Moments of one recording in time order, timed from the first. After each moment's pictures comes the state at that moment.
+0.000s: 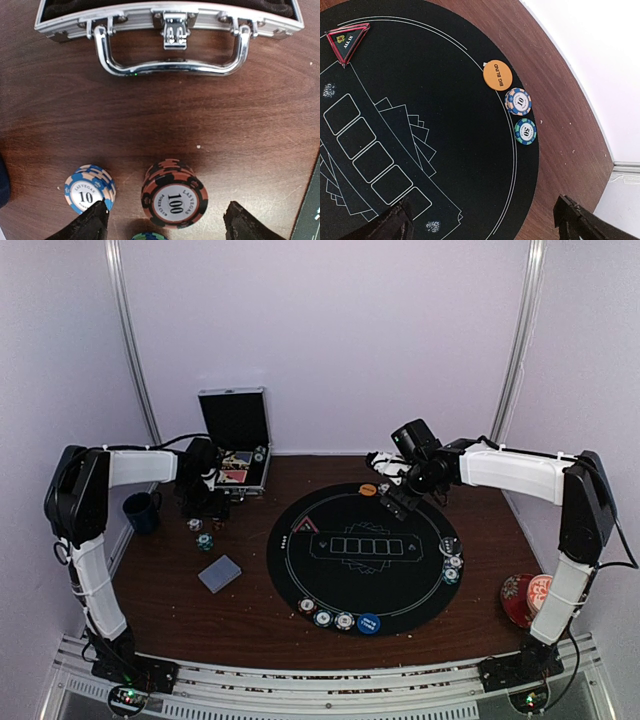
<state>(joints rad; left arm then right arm) -0.30 1.92 1.35 -0.60 -0.10 -0.25 0.59 1.78 1.40 -0.53 0.24 -0.42</state>
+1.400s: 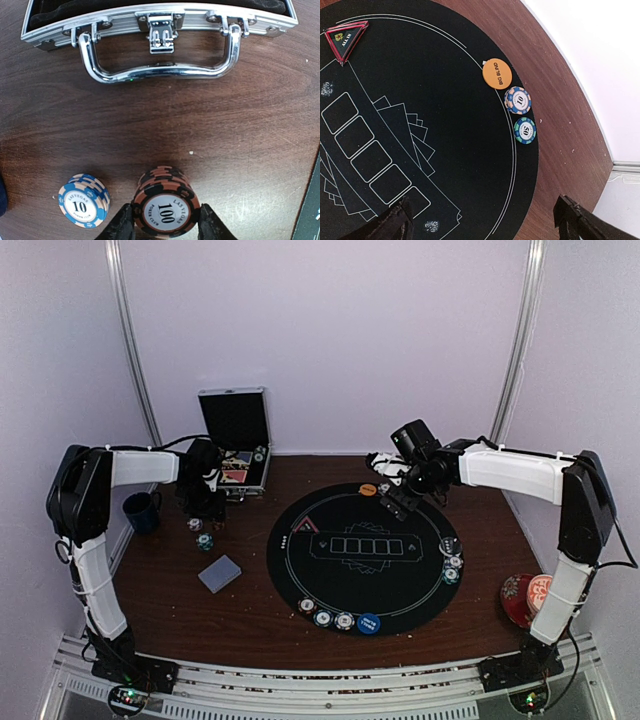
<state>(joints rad) -0.30 1.94 1.35 -0.57 -0.07 -0.23 0.59 1.79 1.40 -0.53 0.25 -0.42</state>
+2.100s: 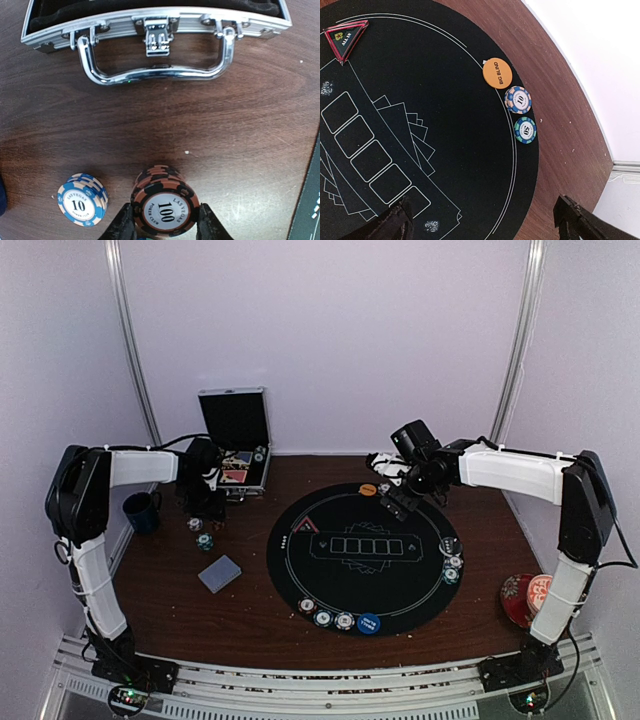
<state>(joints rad) -0.30 1.94 1.35 -0.57 -0.07 -0.23 0.59 1.79 1.40 -0.53 0.25 -0.42</state>
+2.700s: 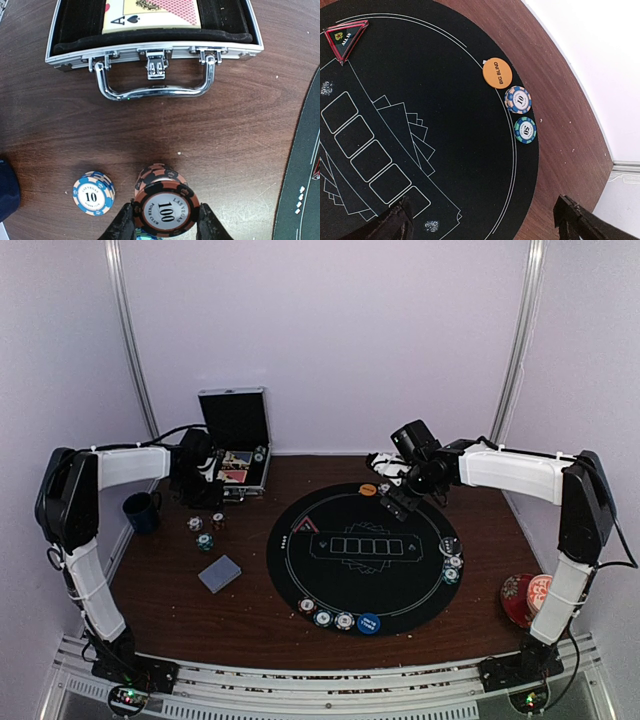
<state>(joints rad) -0.30 1.86 1.34 -0.57 -0.06 -0.23 0.59 1.79 1.40 -0.53 0.25 -0.42</state>
